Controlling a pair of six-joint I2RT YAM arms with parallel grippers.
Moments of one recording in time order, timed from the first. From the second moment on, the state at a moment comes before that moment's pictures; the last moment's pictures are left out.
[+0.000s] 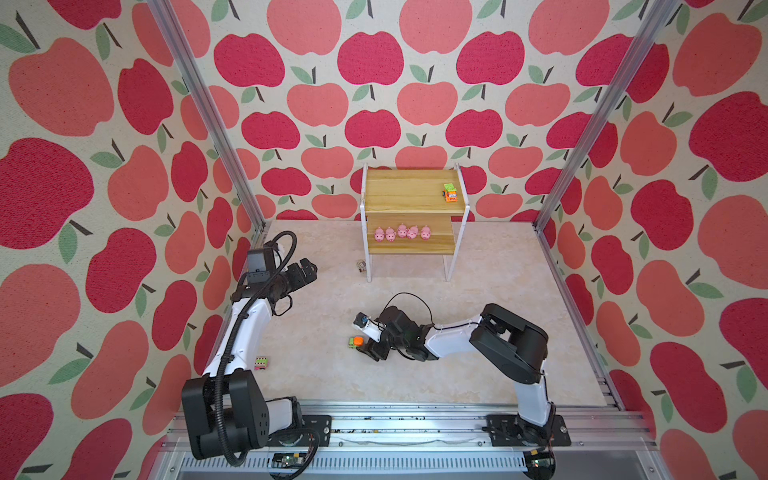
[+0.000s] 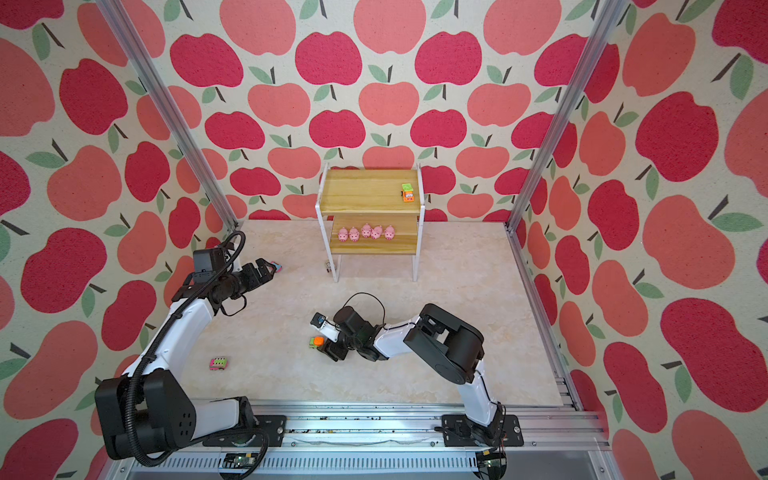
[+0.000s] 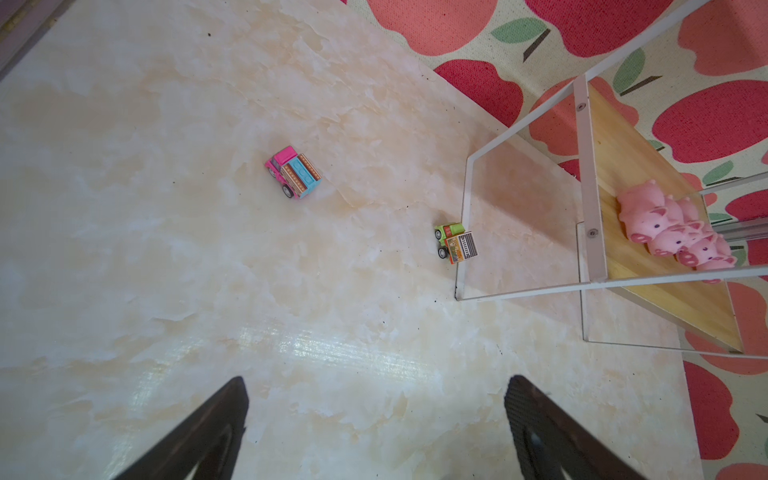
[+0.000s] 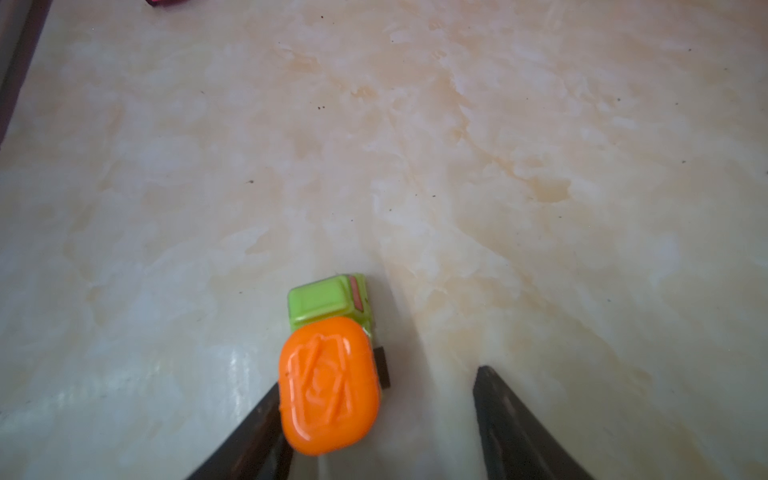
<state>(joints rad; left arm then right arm) 0.14 1.29 0.96 -0.43 0.33 -0.35 1.09 2.01 0.97 0.37 -0.19 -0.13</state>
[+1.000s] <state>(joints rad) 0.14 1.29 0.96 -0.43 0.32 -0.35 0.92 2.14 1.14 0.42 -0.21 -0.08</state>
